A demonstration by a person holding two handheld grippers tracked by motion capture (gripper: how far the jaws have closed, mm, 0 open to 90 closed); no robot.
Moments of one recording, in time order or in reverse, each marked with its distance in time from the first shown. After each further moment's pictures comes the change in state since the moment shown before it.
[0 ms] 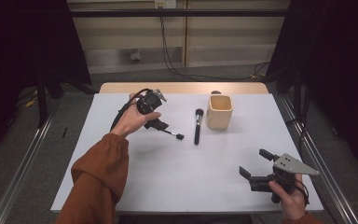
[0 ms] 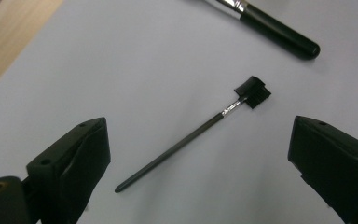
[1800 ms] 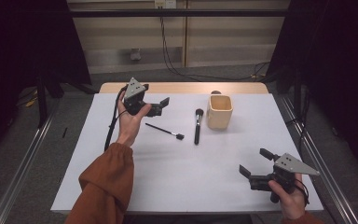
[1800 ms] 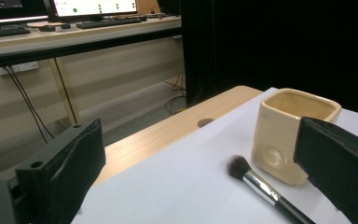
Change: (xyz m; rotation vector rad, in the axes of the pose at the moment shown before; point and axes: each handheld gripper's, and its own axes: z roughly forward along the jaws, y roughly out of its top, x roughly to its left) left arm -0.003 -0.023 -0.031 -0.815 0.270 -0.222; right arm 0.000 0.000 0.001 -0.020 -0.013 0.025
